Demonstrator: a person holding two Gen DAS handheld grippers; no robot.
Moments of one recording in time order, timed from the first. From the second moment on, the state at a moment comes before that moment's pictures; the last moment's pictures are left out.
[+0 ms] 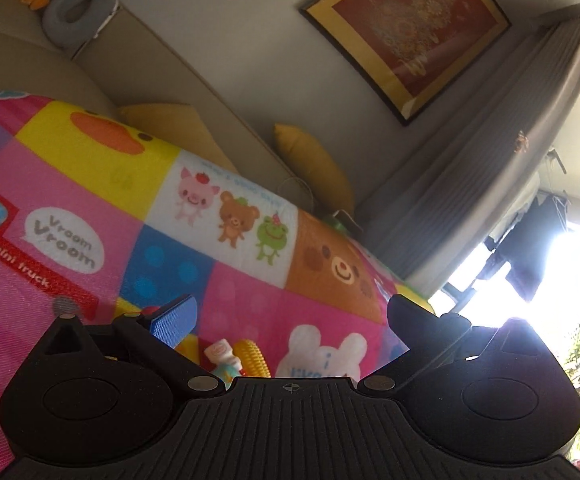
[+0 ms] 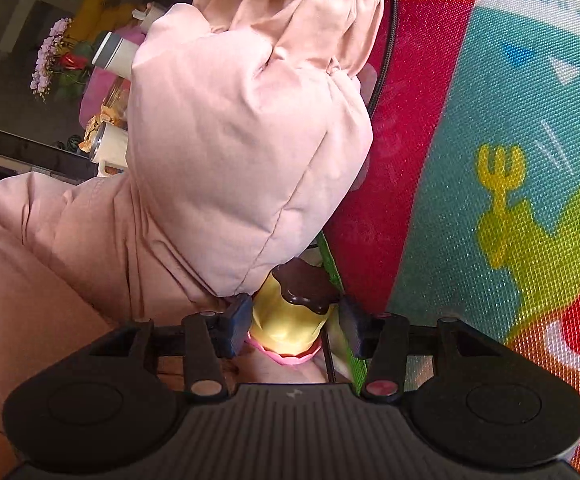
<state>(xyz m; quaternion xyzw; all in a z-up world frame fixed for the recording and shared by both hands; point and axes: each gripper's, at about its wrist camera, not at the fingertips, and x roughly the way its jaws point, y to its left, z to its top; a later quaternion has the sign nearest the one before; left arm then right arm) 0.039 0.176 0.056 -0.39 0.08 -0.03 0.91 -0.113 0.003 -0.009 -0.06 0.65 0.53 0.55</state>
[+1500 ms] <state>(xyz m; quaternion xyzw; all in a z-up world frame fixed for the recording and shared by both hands) 0.012 0.093 0.036 -0.27 0.08 -0.07 0.96 -0.017 -0.149 0.055 0.07 0.49 0.25 0.83</state>
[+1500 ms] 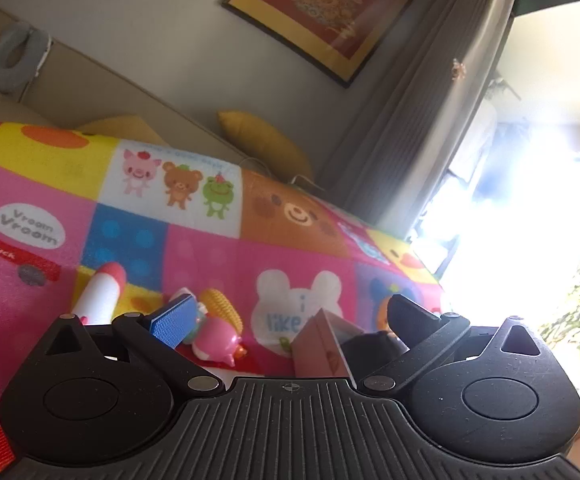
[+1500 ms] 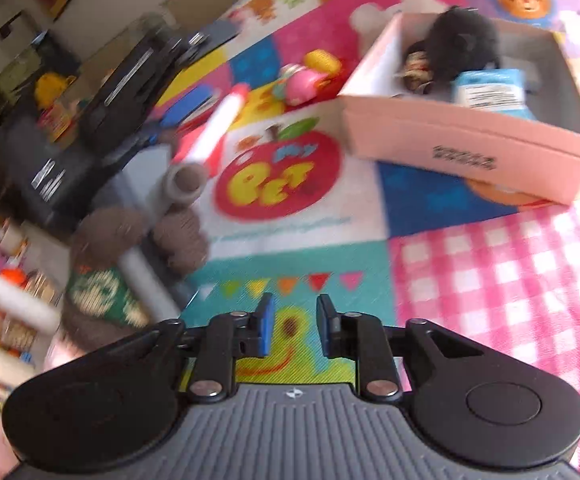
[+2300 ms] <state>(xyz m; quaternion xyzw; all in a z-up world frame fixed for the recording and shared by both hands) -0.305 0.293 -0.066 -0.13 0.30 0.26 0.91 0.011 -0.106 0.030 -0.01 0.34 0.04 0.94</state>
